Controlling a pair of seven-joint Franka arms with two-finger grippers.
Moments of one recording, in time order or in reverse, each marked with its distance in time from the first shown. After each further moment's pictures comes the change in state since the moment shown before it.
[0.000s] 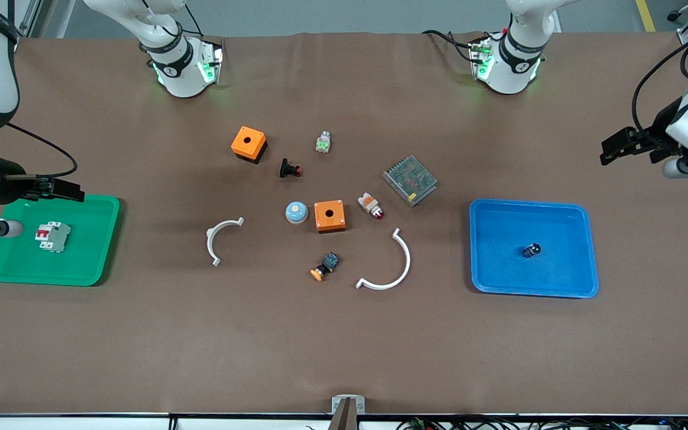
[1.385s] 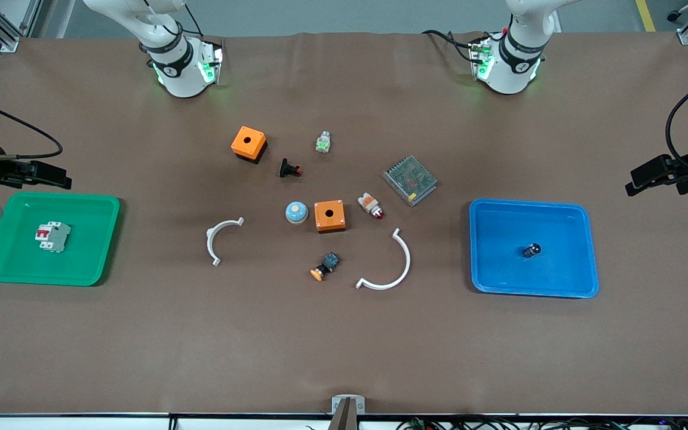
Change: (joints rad) left arm 0.012 0.186 0.003 0.219 0.000 0.011 -0.005; right arm 0.011 -0.038 -0.014 0.087 0.000 -0.088 0.003
